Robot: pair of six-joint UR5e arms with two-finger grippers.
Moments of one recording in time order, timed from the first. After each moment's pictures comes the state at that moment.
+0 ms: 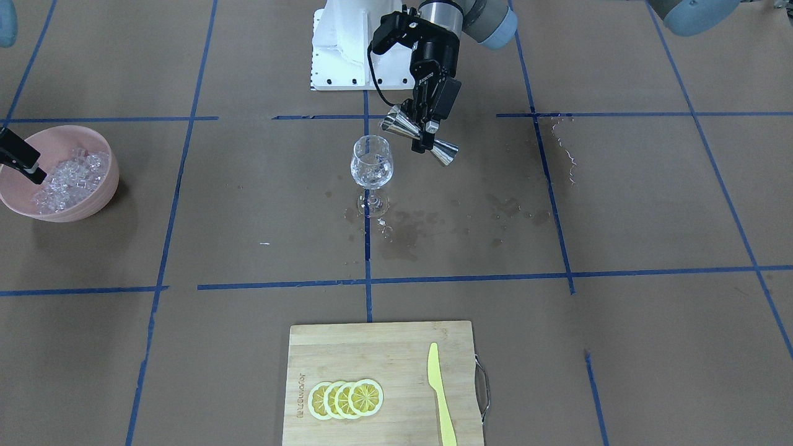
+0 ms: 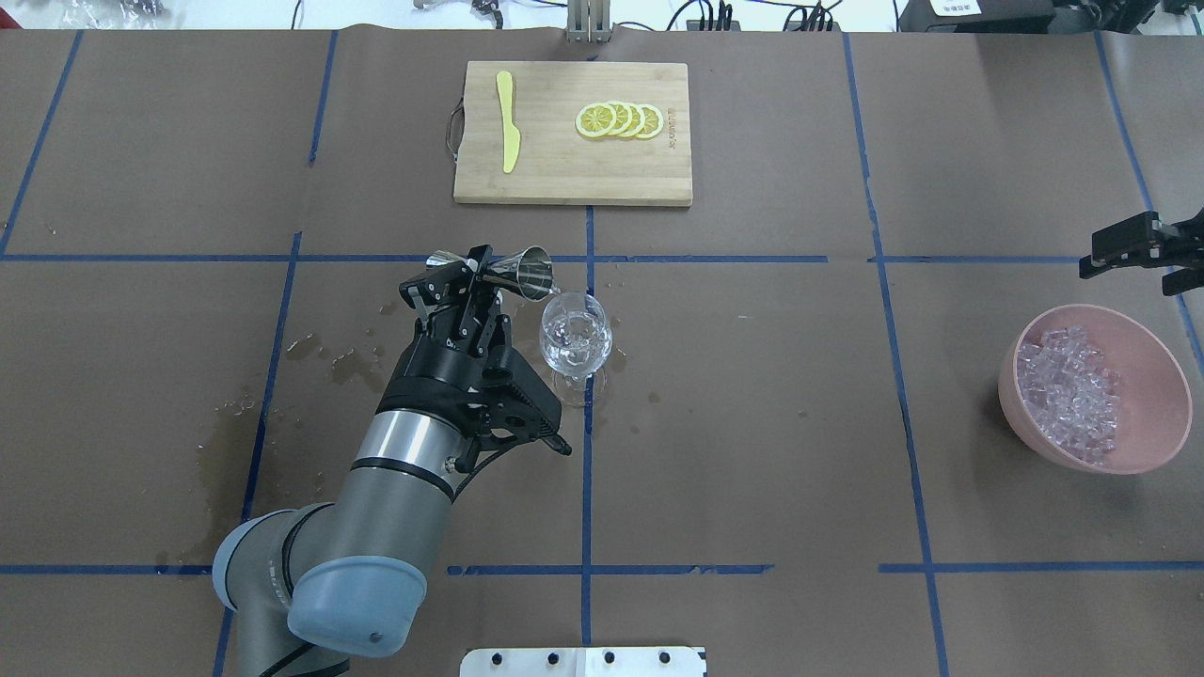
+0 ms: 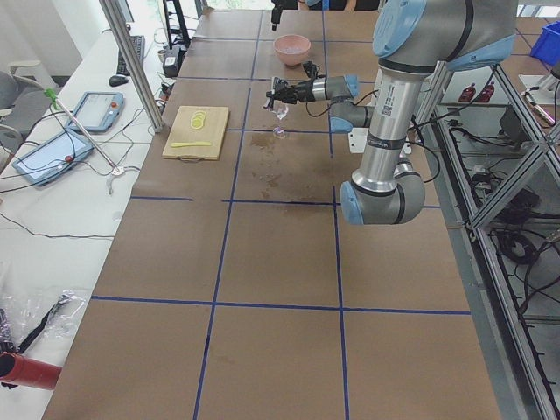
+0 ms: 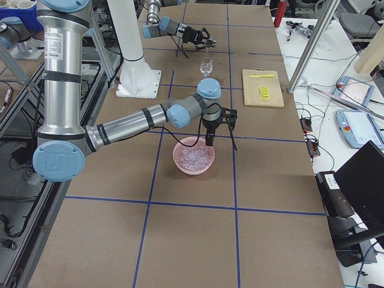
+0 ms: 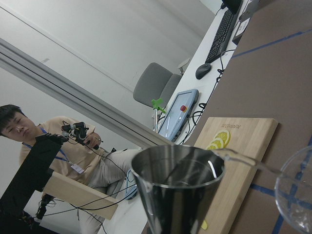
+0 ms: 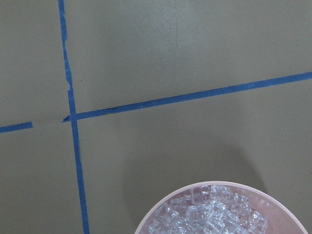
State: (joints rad) left arm -0.18 -2.04 -1.84 -2.27 -0.48 0.22; right arm 1.16 -1.64 1.99 -1.36 2.26 0.84
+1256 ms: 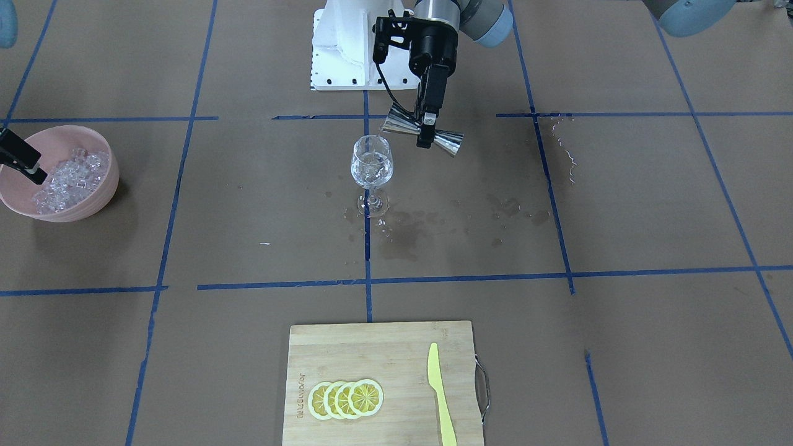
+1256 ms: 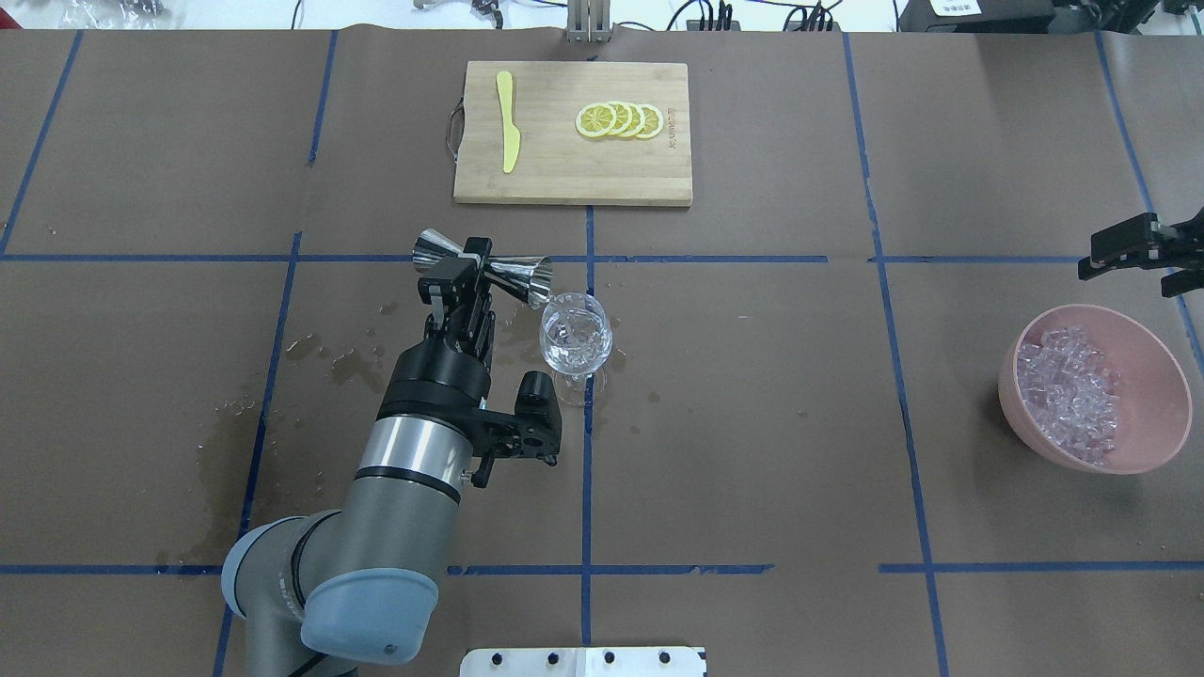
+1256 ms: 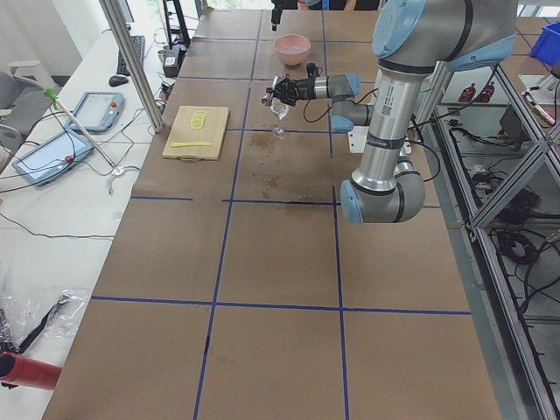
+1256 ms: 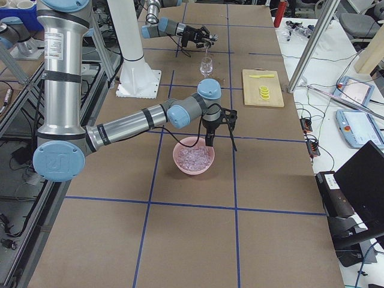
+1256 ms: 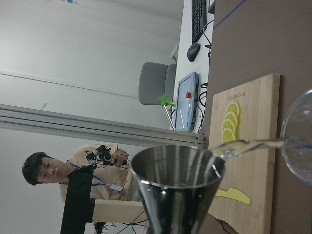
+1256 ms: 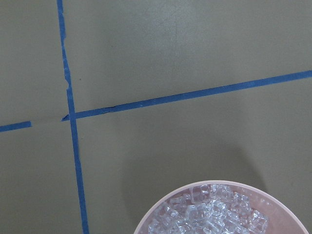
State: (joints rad) left arm -0.16 -2.06 -1.84 -2.27 -0.41 0.58; right arm 1.16 -1.64 1.98 -1.36 2.26 0.84
